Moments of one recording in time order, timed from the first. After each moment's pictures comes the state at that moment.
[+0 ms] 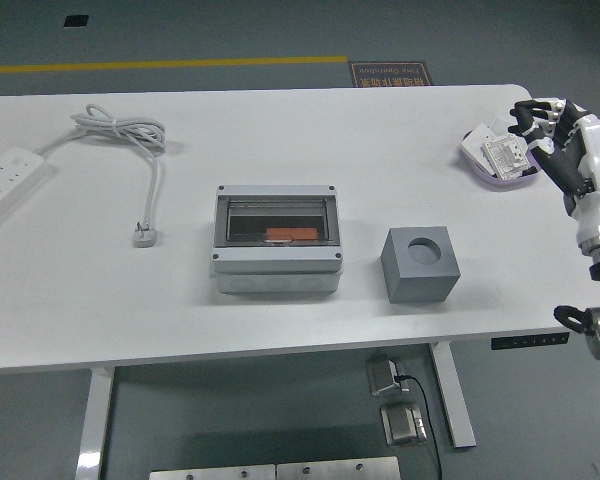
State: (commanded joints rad) left arm -0.04 0.07 -2.07 -0.18 2.14 -0.11 0.28; right arm 0.05 -0.23 1.59 1.60 -1.41 -0.12 0.15
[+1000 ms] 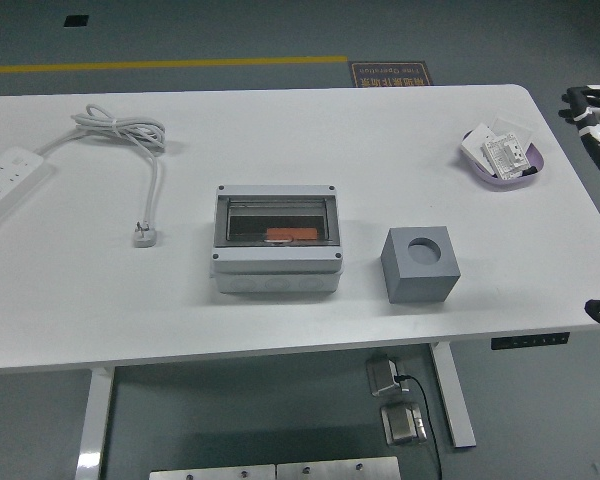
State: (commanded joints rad) left arm -0.05 0.07 -2.05 -0.18 2.11 -0.08 0.26; right arm 0.03 -0.22 1.71 1.62 -1.44 -0.10 0.14
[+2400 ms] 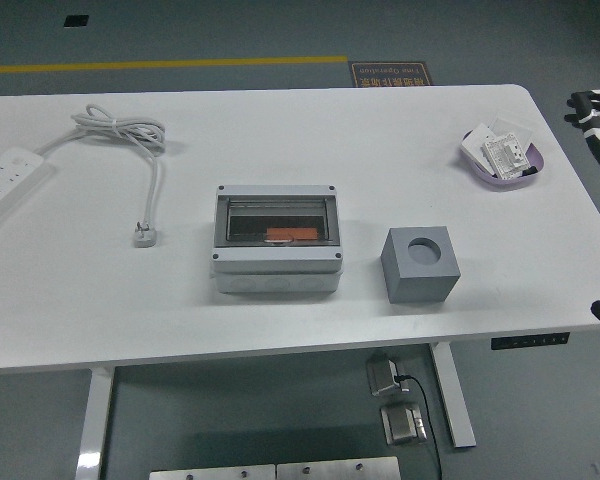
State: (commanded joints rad) left arm -0.04 0.07 -2.02 -0.18 2.07 -0.09 0.26; right arm 0.03 -0.21 1.73 1.60 -1.49 -0.09 0.12
